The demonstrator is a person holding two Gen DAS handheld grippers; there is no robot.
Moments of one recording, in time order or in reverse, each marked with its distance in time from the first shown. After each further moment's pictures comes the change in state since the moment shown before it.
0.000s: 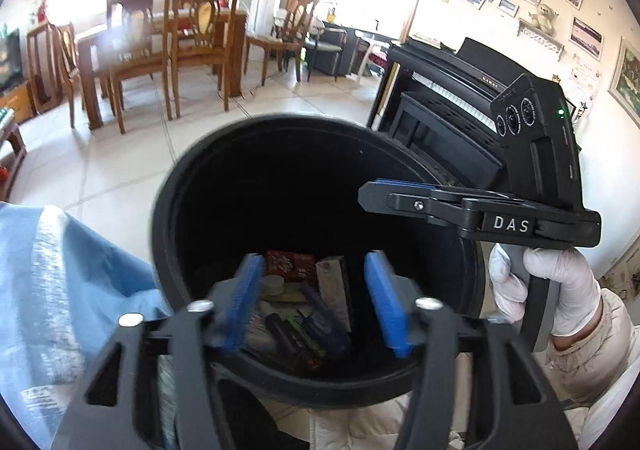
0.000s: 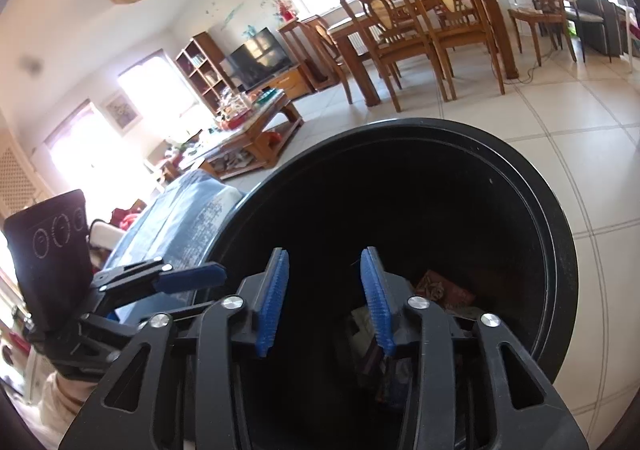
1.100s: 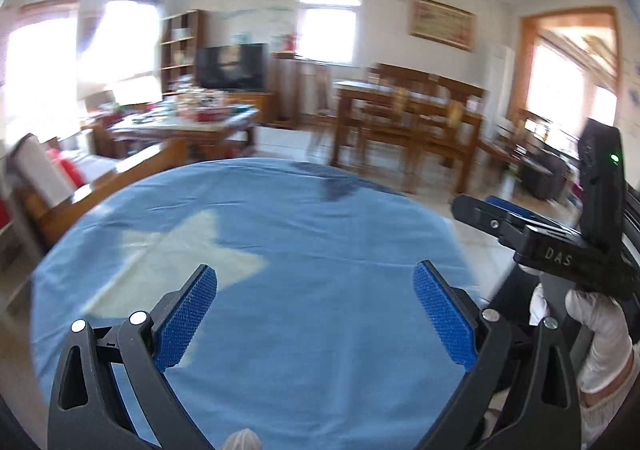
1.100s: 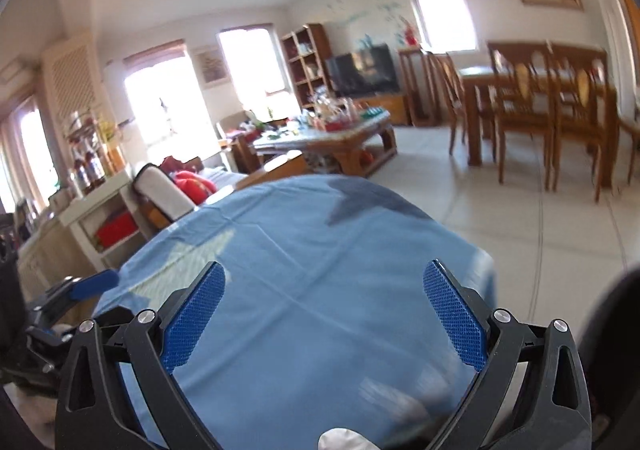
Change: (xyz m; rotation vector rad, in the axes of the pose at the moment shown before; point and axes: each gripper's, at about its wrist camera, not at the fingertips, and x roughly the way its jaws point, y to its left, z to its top) left arm -0.257 0.141 -0.124 -0.447 -0.322 0.758; right arm 0.177 0.354 -0.001 -0.434 -0.086 0.172
